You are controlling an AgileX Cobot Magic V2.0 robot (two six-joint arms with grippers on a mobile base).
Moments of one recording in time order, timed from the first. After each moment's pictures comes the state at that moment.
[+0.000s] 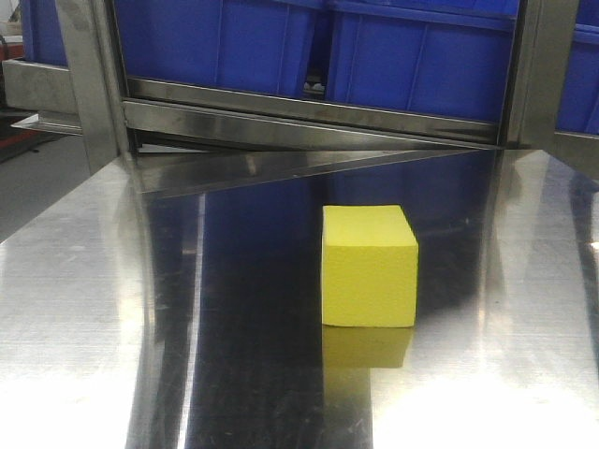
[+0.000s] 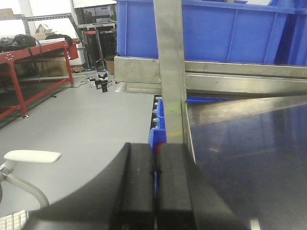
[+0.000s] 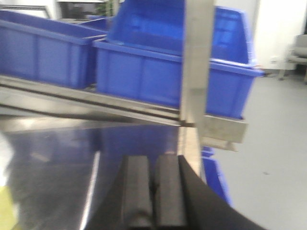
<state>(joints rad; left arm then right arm) 0.01 -0.01 0.00 -0.01 0.05 0.04 0.10 0.01 -0.14 -0.02 0.17 0.07</state>
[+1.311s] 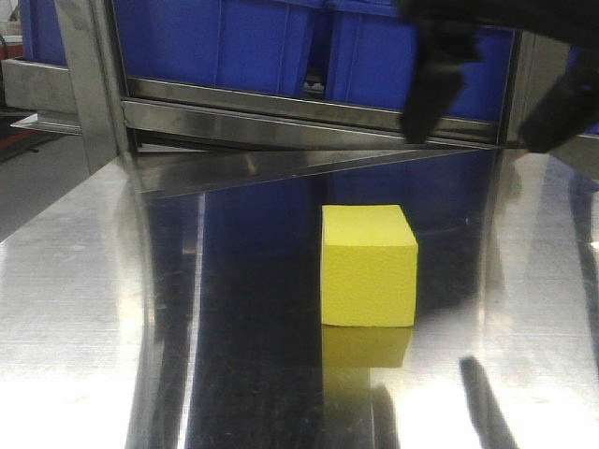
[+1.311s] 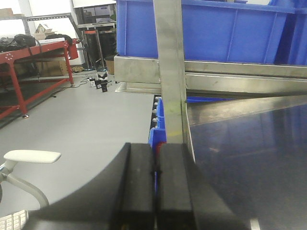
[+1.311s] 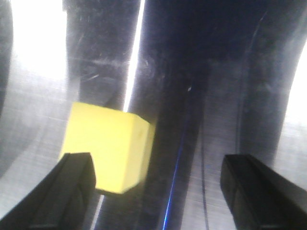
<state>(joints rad) 0.01 -0.01 0.00 -0.01 0.05 0.04 0.64 1.32 -1.00 -0.16 0.73 0.67</state>
